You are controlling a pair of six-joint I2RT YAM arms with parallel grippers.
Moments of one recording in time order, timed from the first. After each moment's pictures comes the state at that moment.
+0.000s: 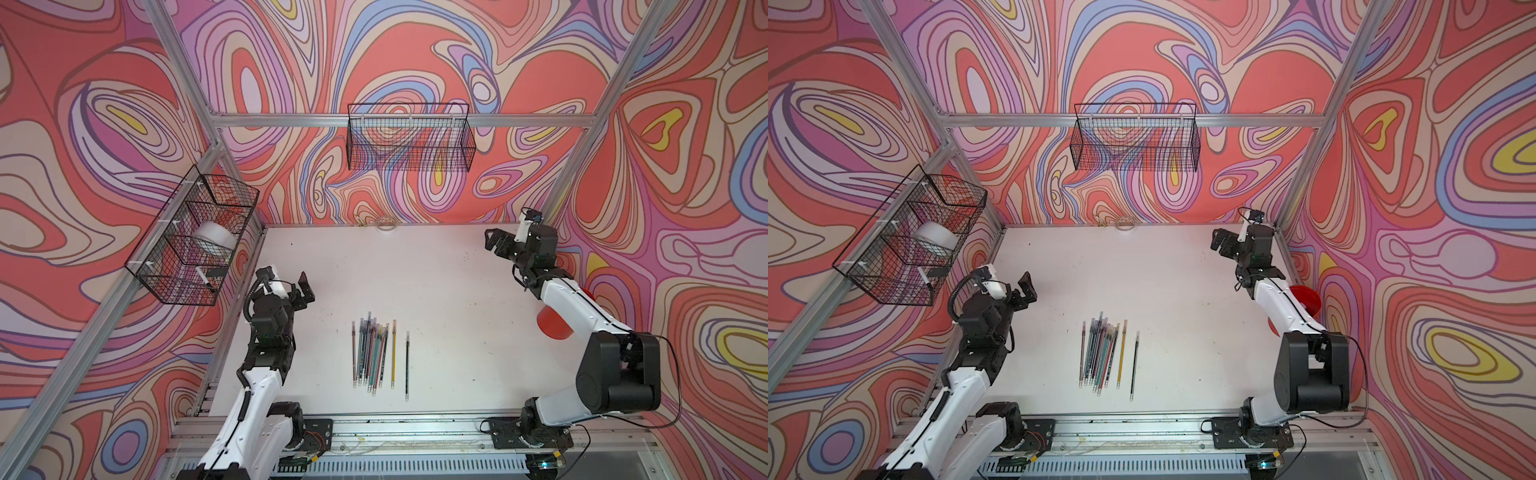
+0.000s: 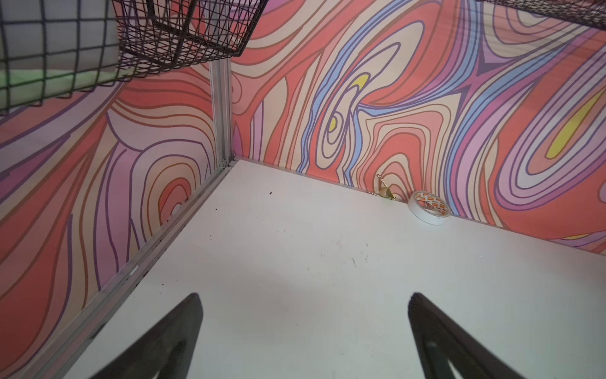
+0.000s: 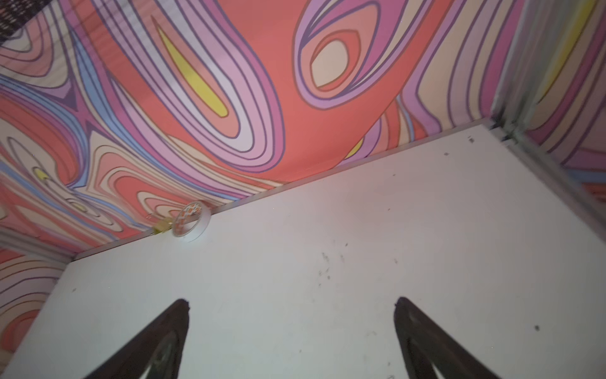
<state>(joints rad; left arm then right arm) 0.03 0.80 0.47 0.17 -0.13 -0.24 -0.02 1.50 1.08 0.04 -0.19 0.39</state>
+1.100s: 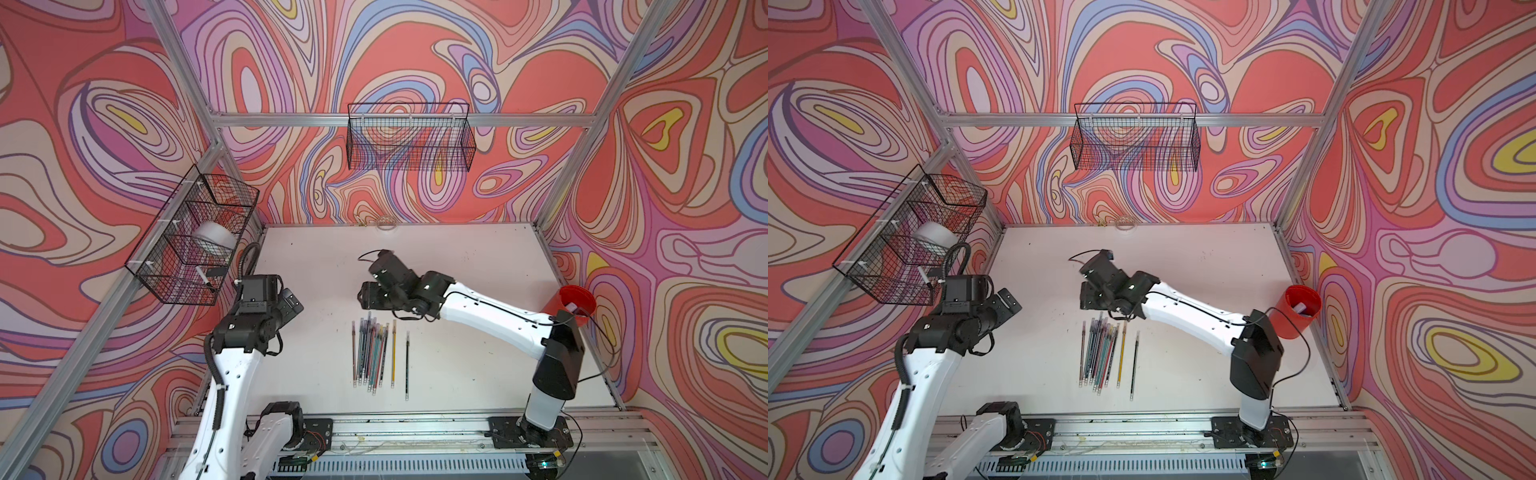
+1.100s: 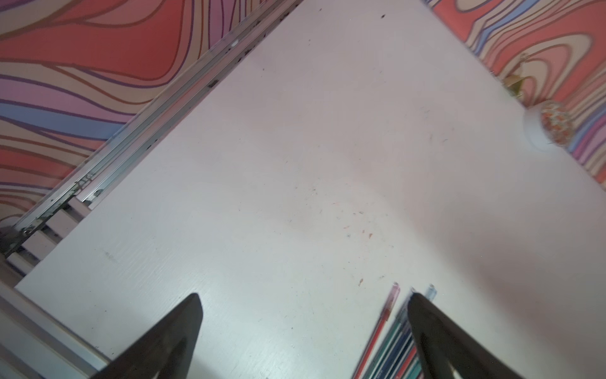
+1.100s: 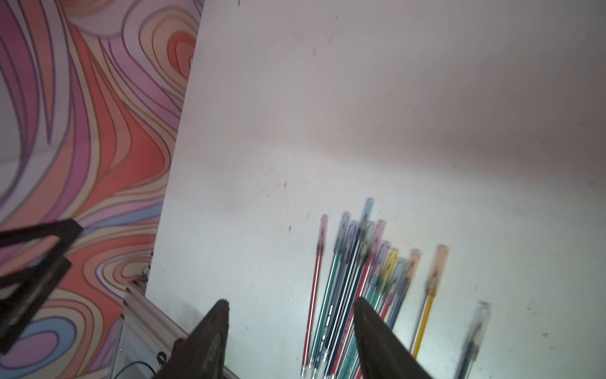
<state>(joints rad) 0.04 0.85 1.01 -1.03 -0.18 -0.66 1.04 1.86 1.70 -0.68 0.09 0.84</state>
